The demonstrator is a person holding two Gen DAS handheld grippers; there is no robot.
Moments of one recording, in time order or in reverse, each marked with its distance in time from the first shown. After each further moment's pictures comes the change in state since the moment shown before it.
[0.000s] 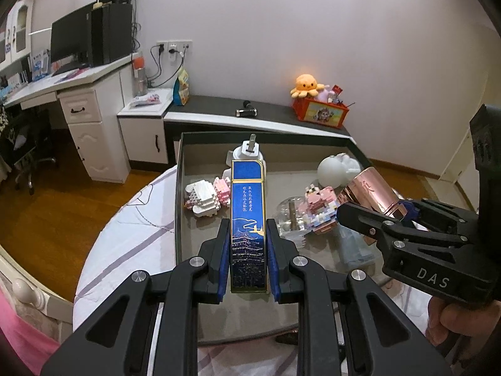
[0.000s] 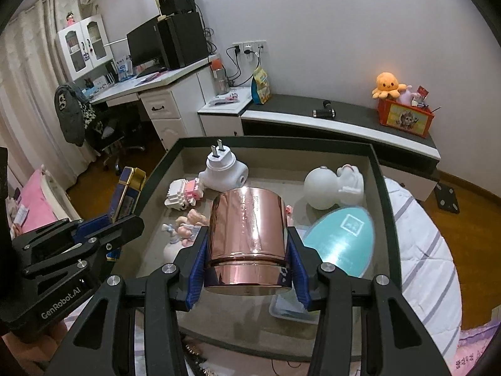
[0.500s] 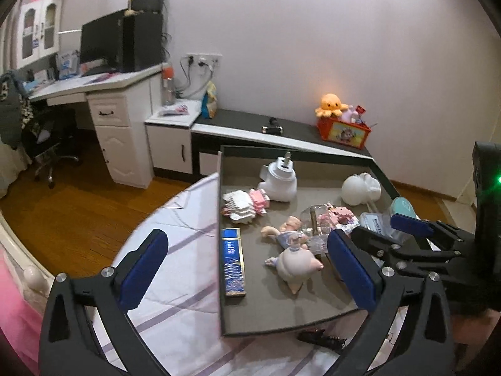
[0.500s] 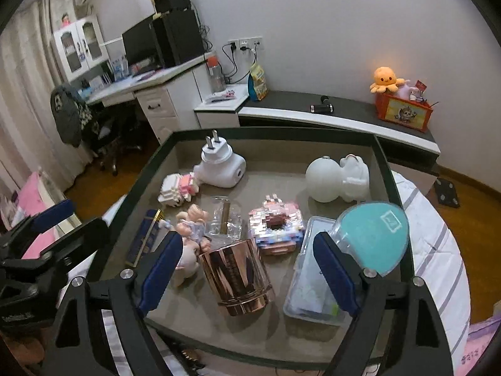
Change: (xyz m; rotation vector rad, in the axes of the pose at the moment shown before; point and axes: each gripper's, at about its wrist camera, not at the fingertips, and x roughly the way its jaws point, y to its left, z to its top) left arm -0.036 0.016 -0.007 -0.067 -0.094 0.106; right arm -0.004 -0.001 -0.007 0.032 -0.009 -0.019
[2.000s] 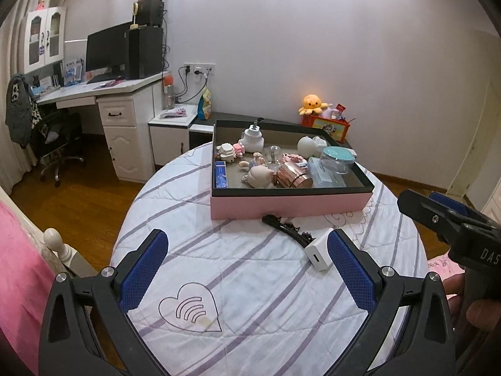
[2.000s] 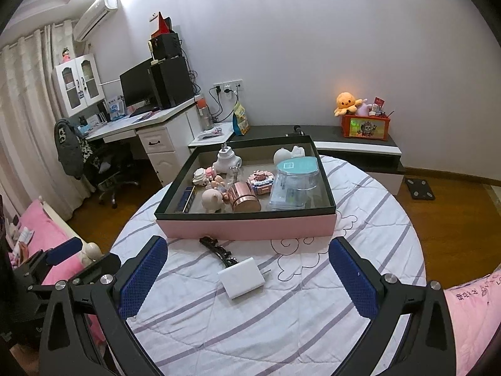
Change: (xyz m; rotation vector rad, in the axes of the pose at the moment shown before) left arm -0.146 -0.021 -0.104 0.027 -0.037 -0.029; right arm -0.161 0.024 -0.105 0.065 -0.199 -0.060
